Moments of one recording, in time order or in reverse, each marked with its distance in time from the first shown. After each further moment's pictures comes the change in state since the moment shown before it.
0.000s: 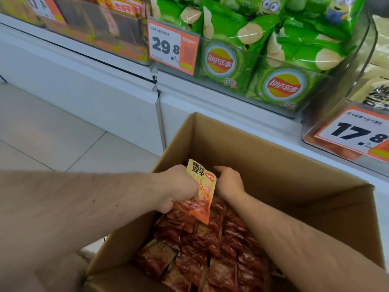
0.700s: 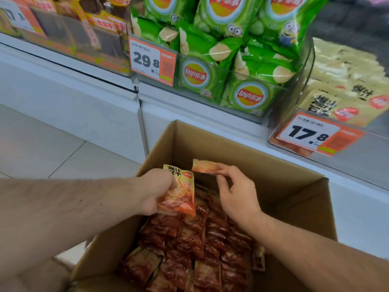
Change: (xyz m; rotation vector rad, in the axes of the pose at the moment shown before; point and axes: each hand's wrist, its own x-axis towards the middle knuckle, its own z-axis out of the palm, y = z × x) left_hand -0.005 0.001 -0.005 -0.408 -0.018 -0.144; right_hand -0.091 -0.005 -0.067 0.210 0.389 -0.301
